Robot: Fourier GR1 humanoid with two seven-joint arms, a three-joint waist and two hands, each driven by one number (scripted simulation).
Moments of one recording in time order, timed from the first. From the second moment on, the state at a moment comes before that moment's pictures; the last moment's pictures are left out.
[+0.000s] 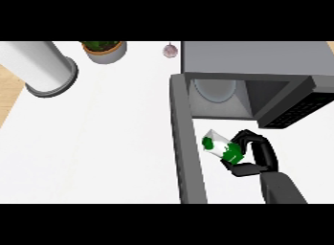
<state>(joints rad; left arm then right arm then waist) 0.84 0.08 0.40 -2.33 0.60 -0.56 -0.10 -0.40 -0.10 -0.24 -0.42 0.18 0.11 -1.02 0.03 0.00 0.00</state>
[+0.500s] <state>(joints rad) 0.87 0.07 0.41 -2.33 0.65 -0.57 -0.10 -0.57 -0.11 -0.26 -0.36 0.19 0.04 -1.00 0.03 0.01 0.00</state>
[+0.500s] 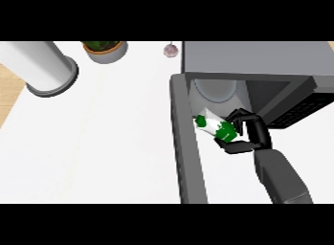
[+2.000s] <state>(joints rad) 0.67 0.18 0.42 -2.30 0.72 -0.55 -0.07 -1.01 -0.30 -0.28 -0.14 0.27 -0.25 -0.71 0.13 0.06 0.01</state>
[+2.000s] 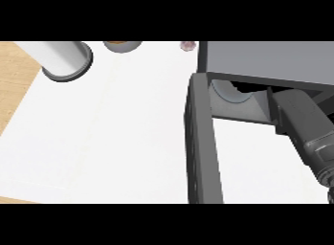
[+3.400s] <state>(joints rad) 0.57 0.26 0.44 -2.29 0.74 -0.52 -0.03 -1.03 -0.39 -0.33 -0.11 0.23 -0.34 -0.69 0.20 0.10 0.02</state>
